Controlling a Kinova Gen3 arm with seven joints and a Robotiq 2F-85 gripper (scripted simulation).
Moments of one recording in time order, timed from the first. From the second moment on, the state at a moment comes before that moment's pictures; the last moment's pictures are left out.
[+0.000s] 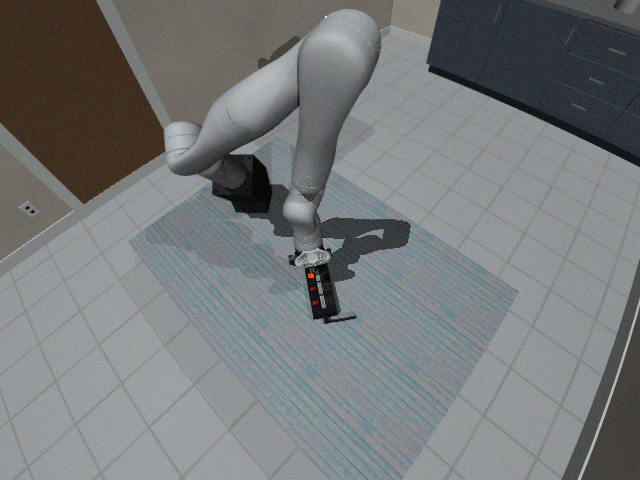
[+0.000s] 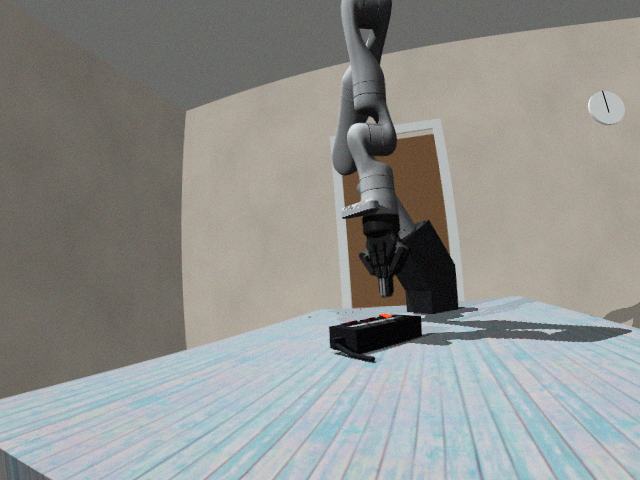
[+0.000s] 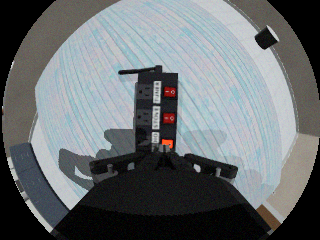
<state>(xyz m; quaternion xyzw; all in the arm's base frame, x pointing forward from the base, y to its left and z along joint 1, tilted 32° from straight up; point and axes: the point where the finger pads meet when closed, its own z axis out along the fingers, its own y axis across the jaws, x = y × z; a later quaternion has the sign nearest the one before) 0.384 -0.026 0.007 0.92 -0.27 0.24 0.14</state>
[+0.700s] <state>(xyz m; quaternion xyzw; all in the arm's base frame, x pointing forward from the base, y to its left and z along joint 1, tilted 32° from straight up) 0.412 -0.041 0.042 0.92 -0.27 0.24 0.14</state>
